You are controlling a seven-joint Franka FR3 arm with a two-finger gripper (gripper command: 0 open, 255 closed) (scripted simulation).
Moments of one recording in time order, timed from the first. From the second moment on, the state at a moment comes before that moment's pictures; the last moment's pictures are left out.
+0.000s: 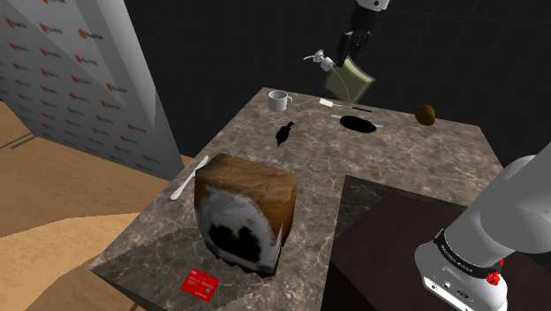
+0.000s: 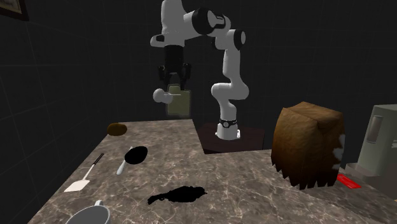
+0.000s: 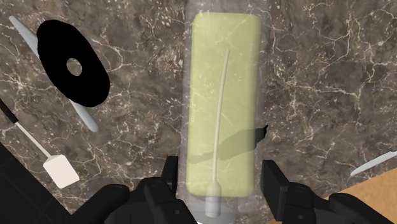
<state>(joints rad) 0.03 -0.11 -0.24 -1.86 0.11 1.89 -0.29</state>
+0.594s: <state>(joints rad) 0.03 -0.10 -0.24 -1.72 0.11 1.76 -0.28</state>
